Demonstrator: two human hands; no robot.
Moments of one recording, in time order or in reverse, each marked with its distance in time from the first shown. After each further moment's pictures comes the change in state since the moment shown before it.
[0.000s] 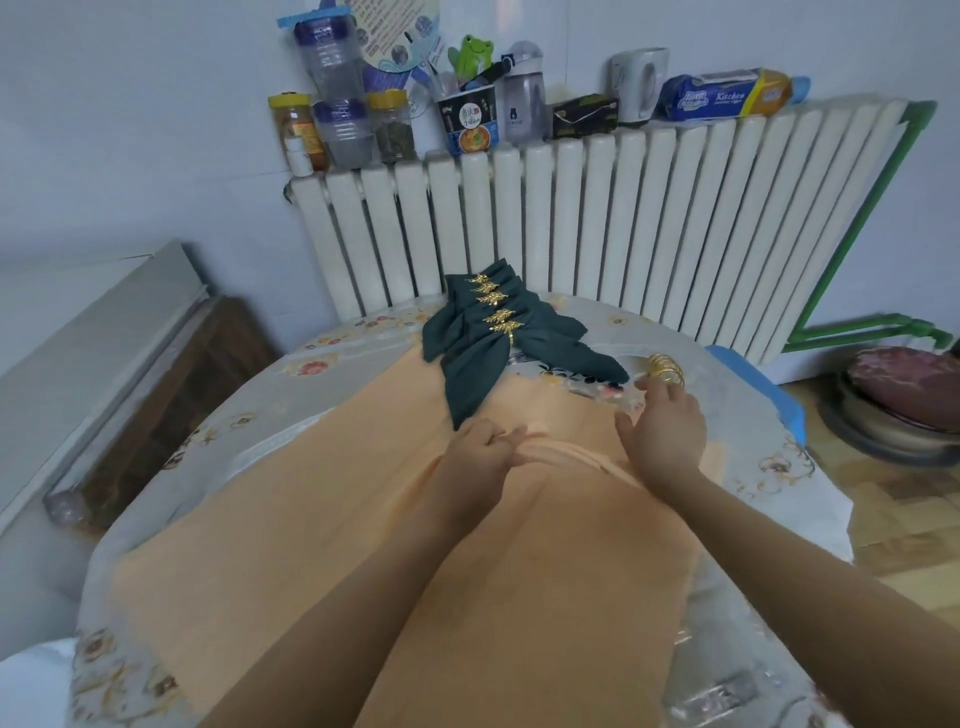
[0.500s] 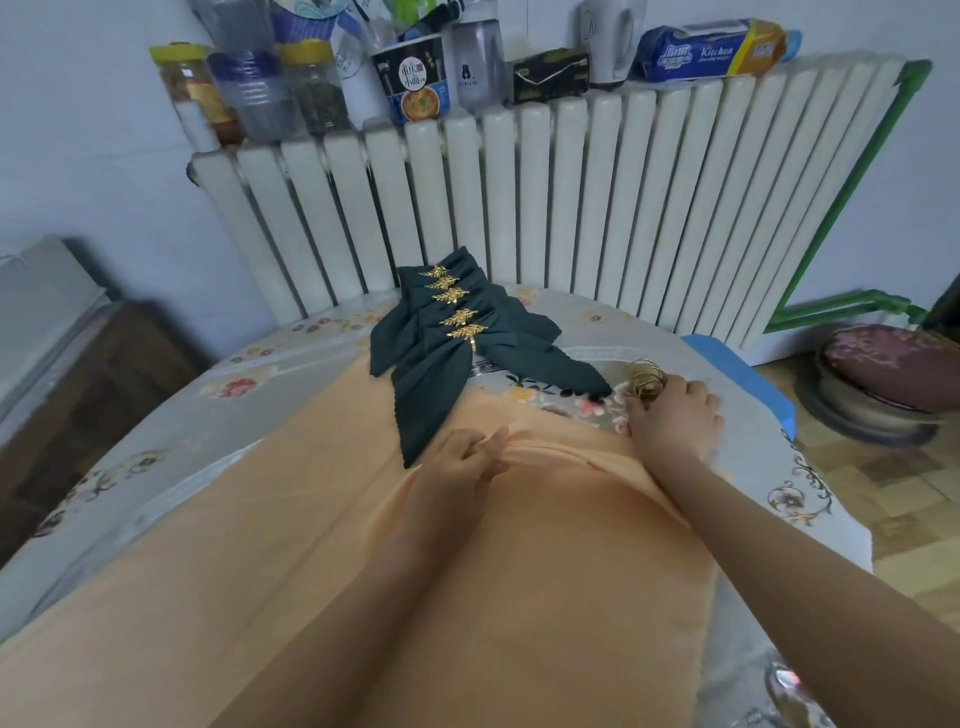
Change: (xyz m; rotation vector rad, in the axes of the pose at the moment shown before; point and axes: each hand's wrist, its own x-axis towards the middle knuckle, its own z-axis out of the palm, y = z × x) left_hand 0.056 -0.040 0.070 -0.164 0.042 -0.094; right_hand 0.093 0.044 0.042 -0.109 -0.037 0.326
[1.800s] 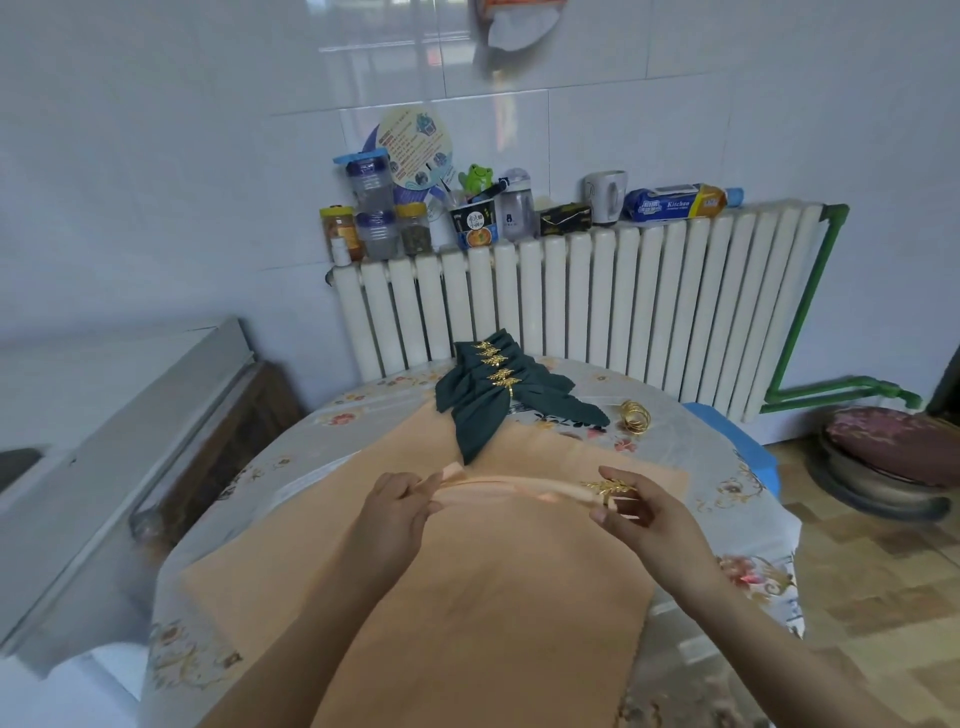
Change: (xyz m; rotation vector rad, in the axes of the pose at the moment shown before) left_hand -0.121 0.041 -0.147 0.201 0.077 0.022; right_hand -0.217 0.042 -0.128 0.934 -0.397 -0.377
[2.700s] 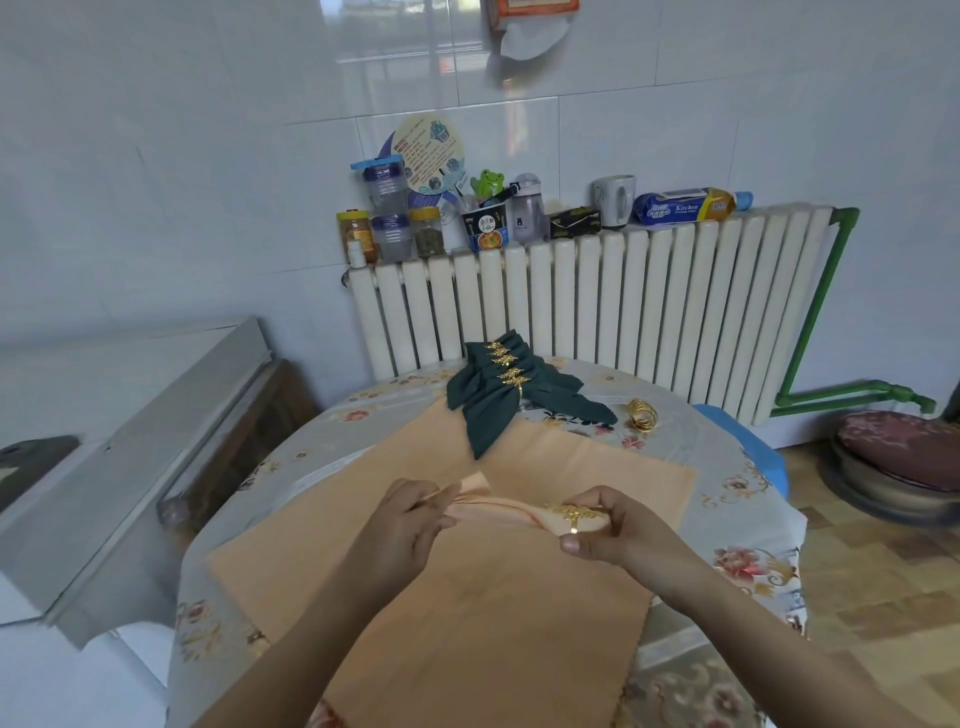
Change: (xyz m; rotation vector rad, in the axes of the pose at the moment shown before) left_hand -0.024 0.005 -0.015 -0.090 0.035 0.199; right_hand -0.015 -0.020 0.015 0.104 -0.388 0.106
